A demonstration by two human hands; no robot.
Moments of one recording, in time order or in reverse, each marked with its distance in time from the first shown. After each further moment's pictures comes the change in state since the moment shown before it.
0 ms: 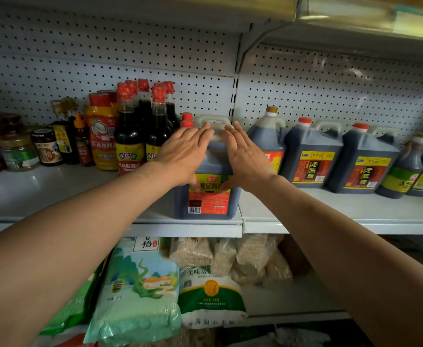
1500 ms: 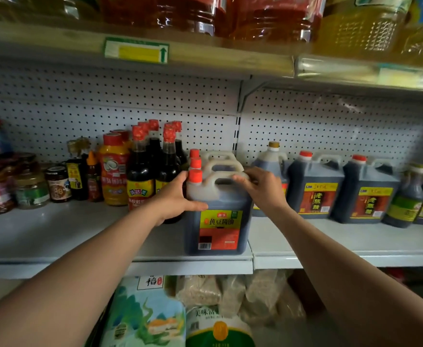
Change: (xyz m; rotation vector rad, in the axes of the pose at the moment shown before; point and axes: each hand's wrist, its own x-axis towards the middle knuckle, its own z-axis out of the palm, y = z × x) left_hand -0.010 -0.041 0.043 -1.375 -0.062 -0.324; right_hand 0.020 0.036 0.031 0.685 0.343 0.367
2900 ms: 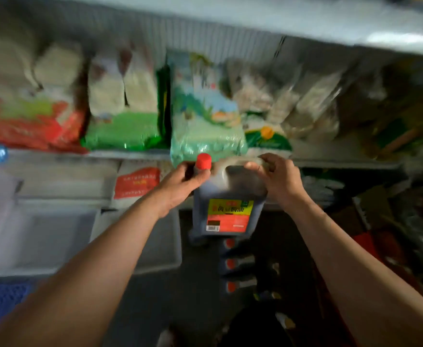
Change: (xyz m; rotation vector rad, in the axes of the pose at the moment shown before) left_hand -0.398 -0.280 0.026 -0.344 -0.204 -0.465; right_hand -0.446 -0.085 0.148 -0.014 -0.412 0.455
